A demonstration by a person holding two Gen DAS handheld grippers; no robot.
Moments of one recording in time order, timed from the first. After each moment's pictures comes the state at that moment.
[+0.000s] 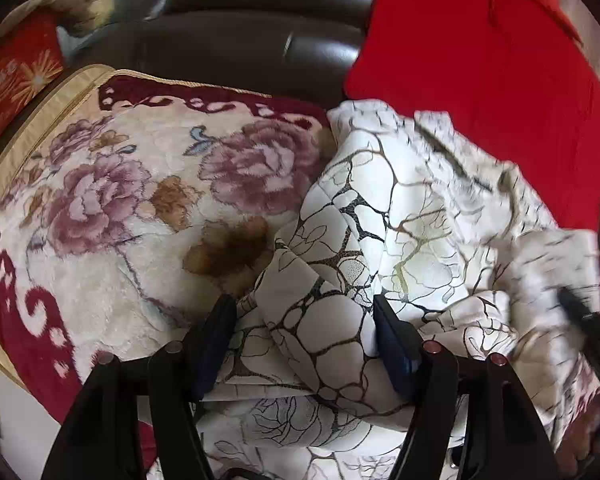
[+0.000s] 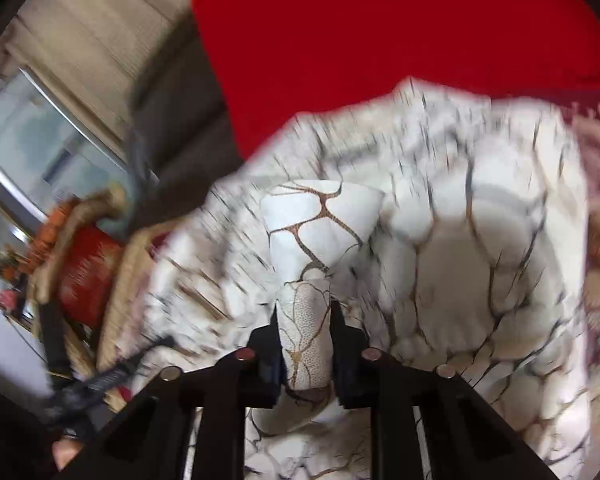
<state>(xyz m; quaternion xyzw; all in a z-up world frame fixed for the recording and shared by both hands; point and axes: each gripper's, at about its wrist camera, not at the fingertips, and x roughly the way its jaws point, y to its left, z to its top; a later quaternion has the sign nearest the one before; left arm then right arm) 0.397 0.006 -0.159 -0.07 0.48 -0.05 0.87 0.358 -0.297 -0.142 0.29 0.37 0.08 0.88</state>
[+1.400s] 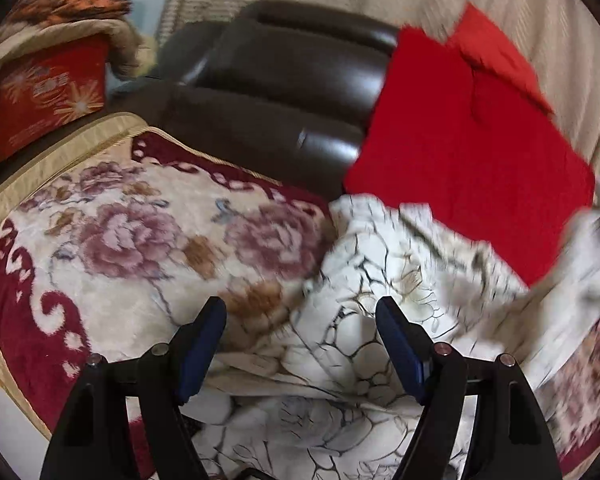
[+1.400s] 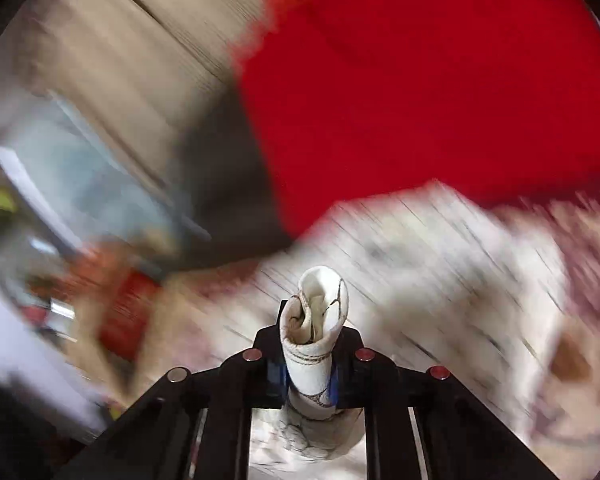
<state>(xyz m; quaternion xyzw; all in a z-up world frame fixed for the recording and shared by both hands) 0.349 0.041 -0.132 -0.14 0.31 -0.04 0.94 0.373 -0.329 -0.041 0.32 0.24 0.15 0.91</state>
